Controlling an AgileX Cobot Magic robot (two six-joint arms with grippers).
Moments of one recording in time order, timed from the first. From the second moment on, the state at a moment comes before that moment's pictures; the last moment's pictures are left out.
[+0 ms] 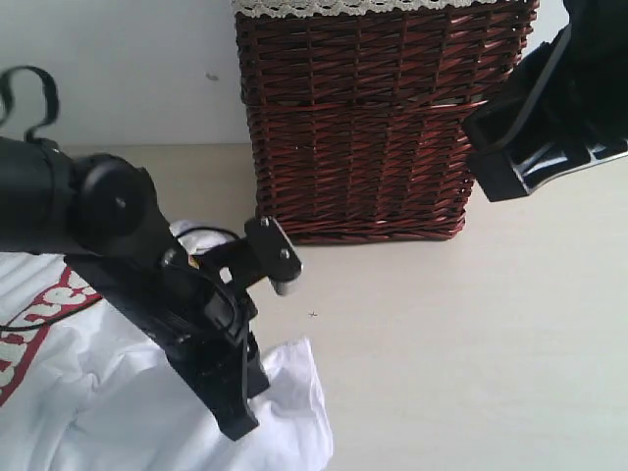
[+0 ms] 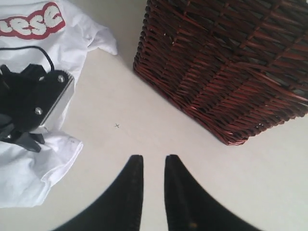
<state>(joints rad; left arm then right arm) -0.72 1.74 -0.96 -0.45 0.64 0.80 0.77 1.07 -1.07 -0.23 0.86 0.10</state>
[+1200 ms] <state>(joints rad) -0.72 1.46 -0.74 0.07 1.21 0.47 0.77 1.07 -1.07 -0.23 0.86 0.10</state>
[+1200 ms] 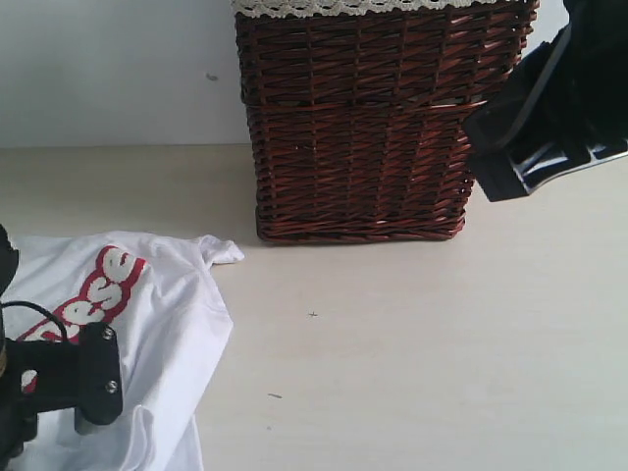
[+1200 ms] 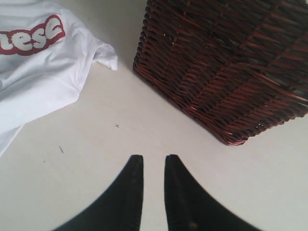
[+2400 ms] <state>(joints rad) -1.01 1.55 -0.75 -0.30 0.73 0.60 0.77 1.07 -1.07 -0.23 0.86 0.10</state>
